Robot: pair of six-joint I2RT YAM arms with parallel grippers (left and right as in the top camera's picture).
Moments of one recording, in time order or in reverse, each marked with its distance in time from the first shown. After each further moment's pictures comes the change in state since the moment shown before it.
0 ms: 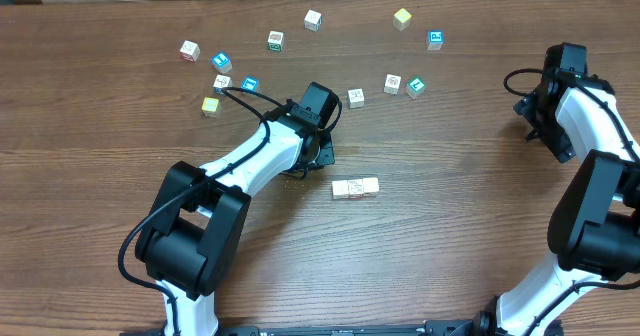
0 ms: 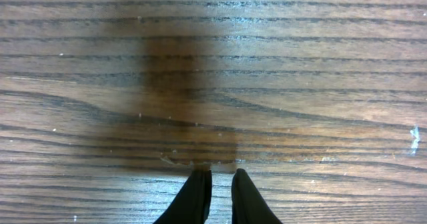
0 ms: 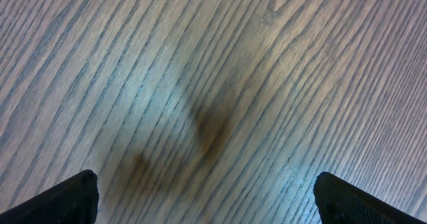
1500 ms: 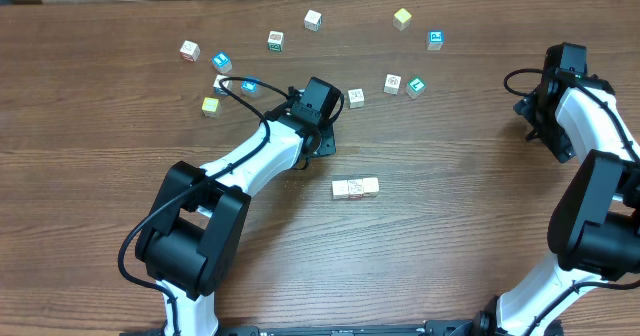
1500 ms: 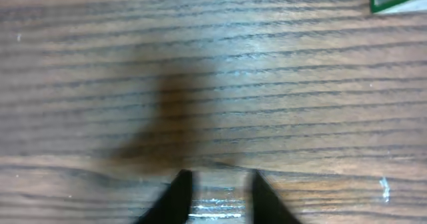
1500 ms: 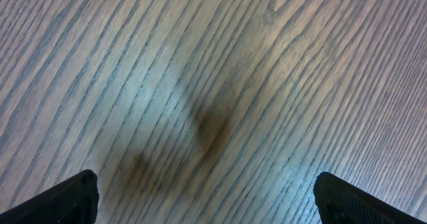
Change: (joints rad) left arm 0.000 0.000 0.004 0.123 -0.086 0.063; right arm 0.000 0.000 0.000 0.000 0.000 0.000
